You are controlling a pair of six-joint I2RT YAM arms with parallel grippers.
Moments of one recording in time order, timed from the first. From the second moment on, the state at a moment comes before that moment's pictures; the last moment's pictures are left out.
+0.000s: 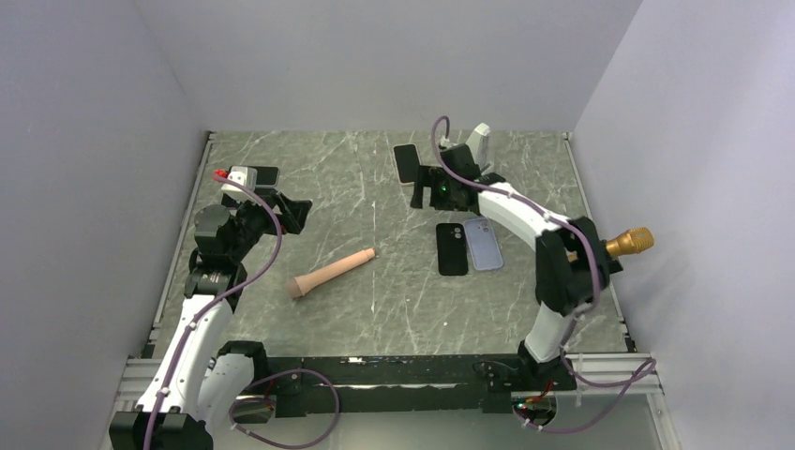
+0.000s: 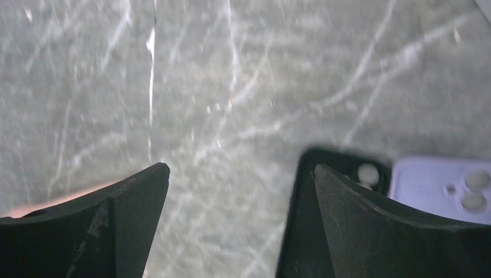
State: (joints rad) left arm -0.04 0.80 0.61 0.10 0.37 -0.30; right arm 0.44 1.71 1.24 -0.37 -0.06 0.42
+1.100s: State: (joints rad) left arm -0.05 0.78 0.61 0.11 0.40 -0.31; right arm 0.43 2.52 2.16 -0.45 0.12 0.47
